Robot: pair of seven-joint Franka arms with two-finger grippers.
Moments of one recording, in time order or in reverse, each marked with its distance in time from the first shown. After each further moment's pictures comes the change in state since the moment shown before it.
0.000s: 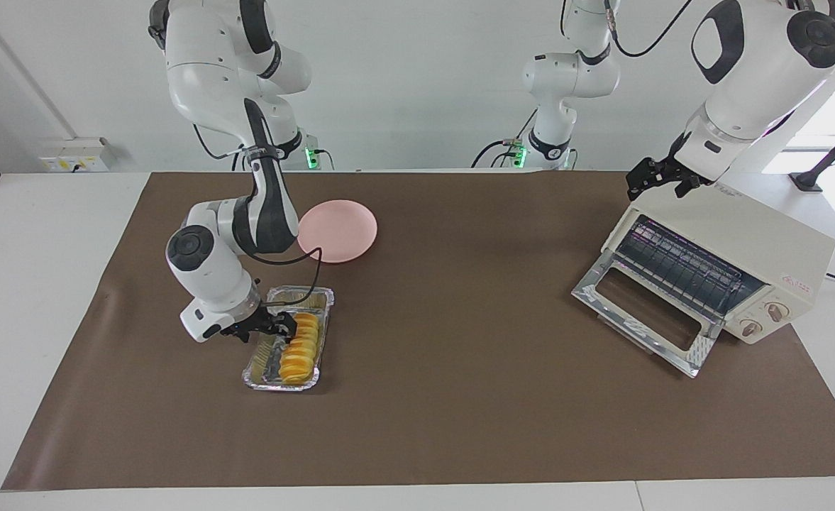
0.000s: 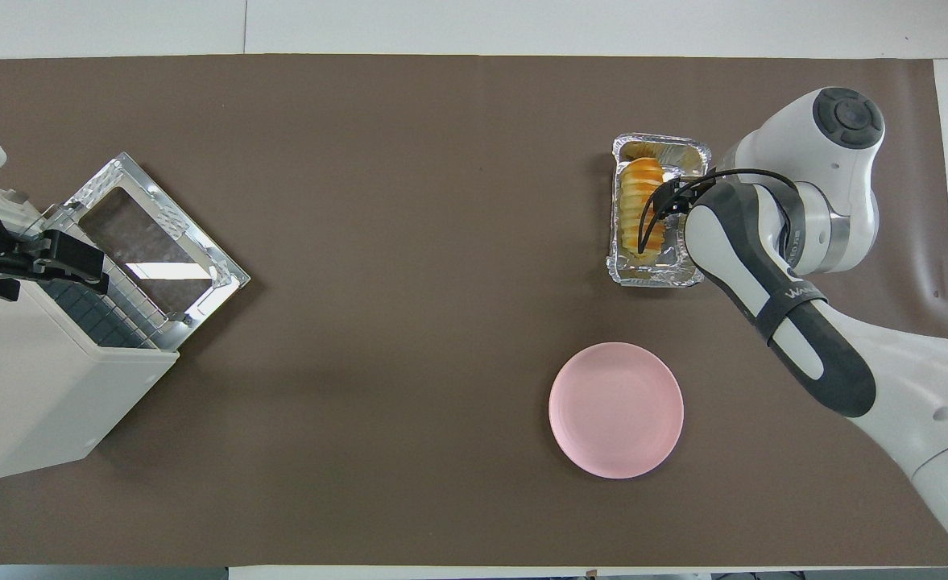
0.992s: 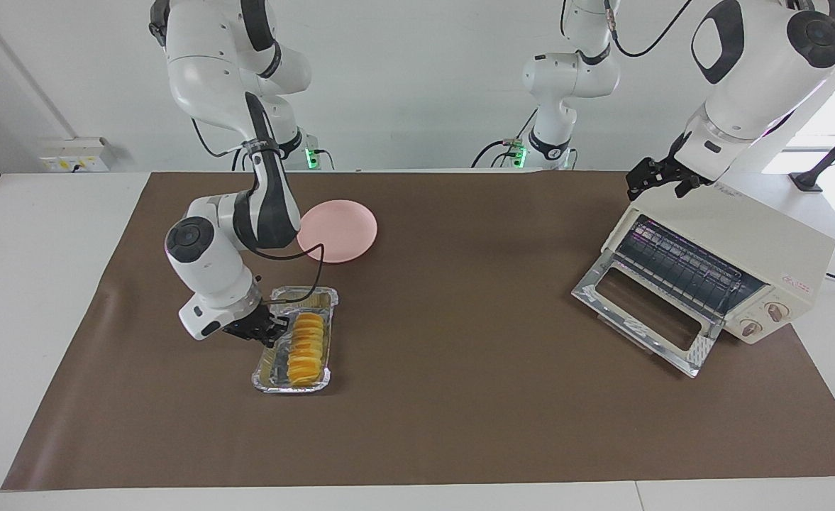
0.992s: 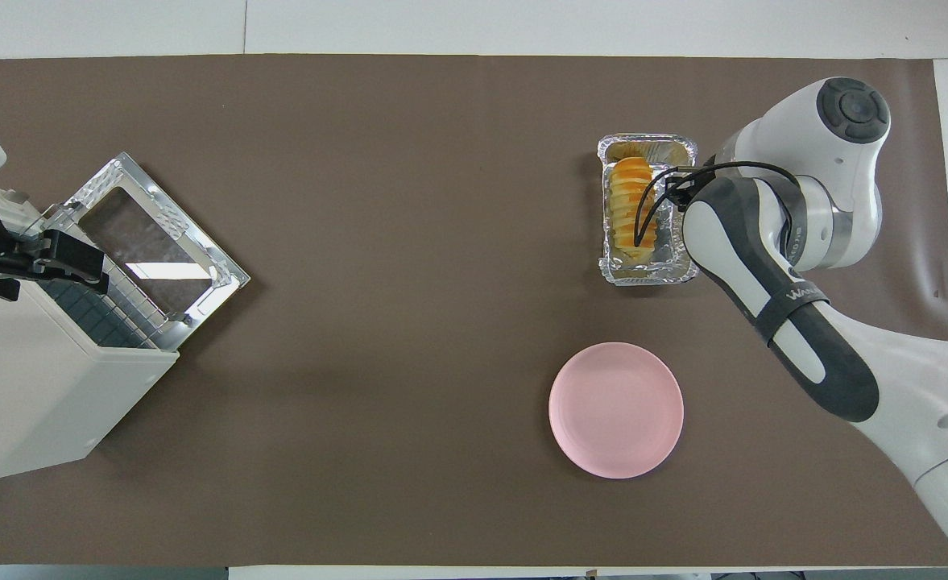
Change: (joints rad) left arm 0.000 0.000 0.000 0.000 0.000 0.000 0.000; right arm 0.013 -0.010 0.004 0.024 0.000 0.008 0.012
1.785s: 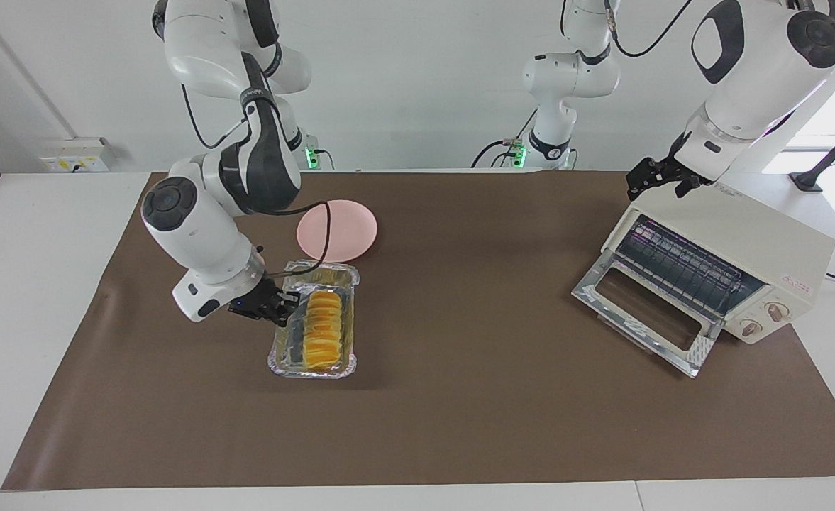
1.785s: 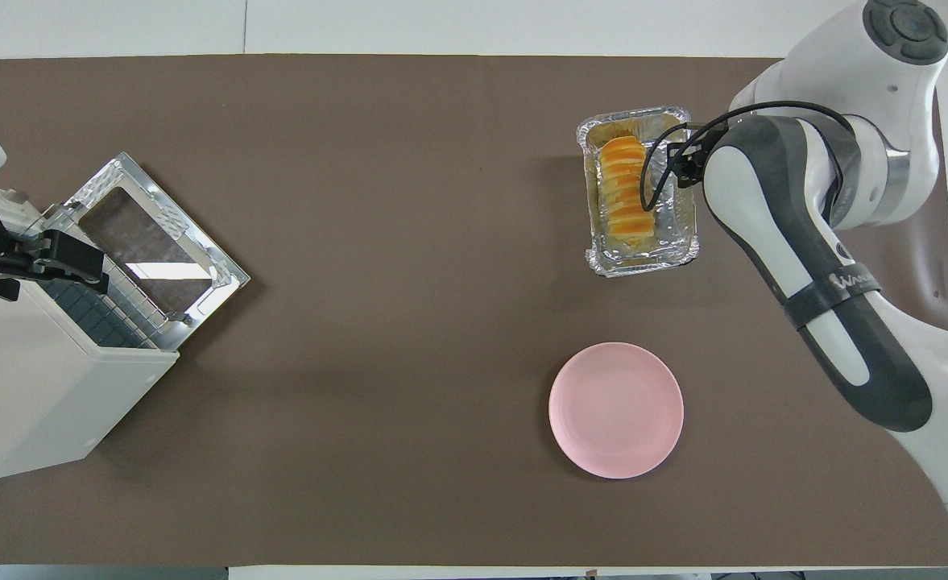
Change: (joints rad) left arm 0.000 0.000 0.000 0.000 0.000 0.000 0.000; right arm 0.053 -0.014 0.026 0.329 0.087 -0.391 0.089
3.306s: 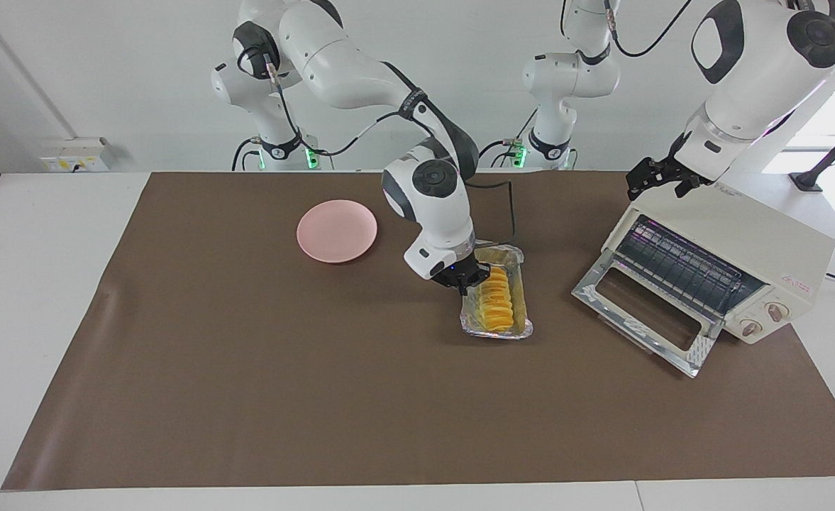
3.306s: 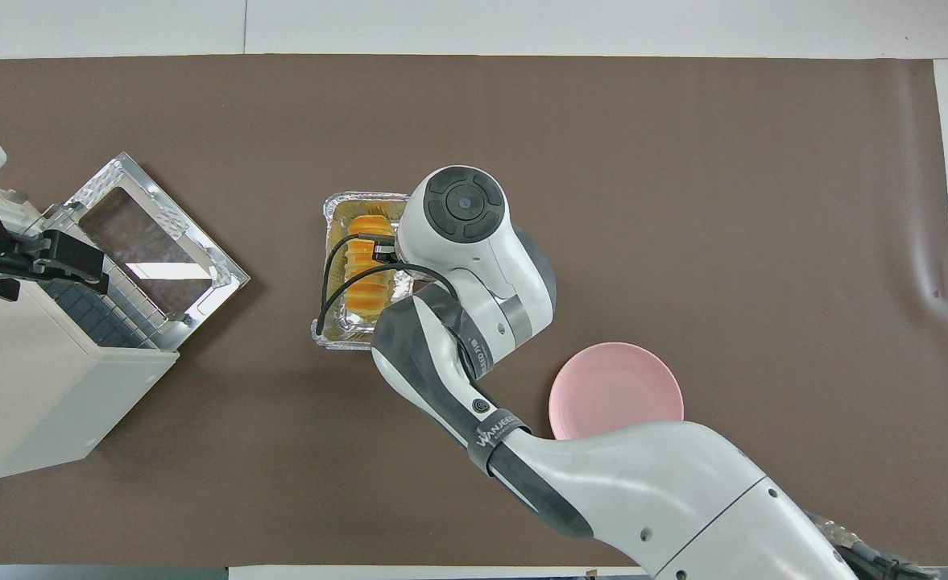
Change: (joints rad) left arm 0.000 0.000 0.000 0.000 0.000 0.000 0.000; right arm 0.475 0.157 0.005 -0.068 0.011 0.387 0.495
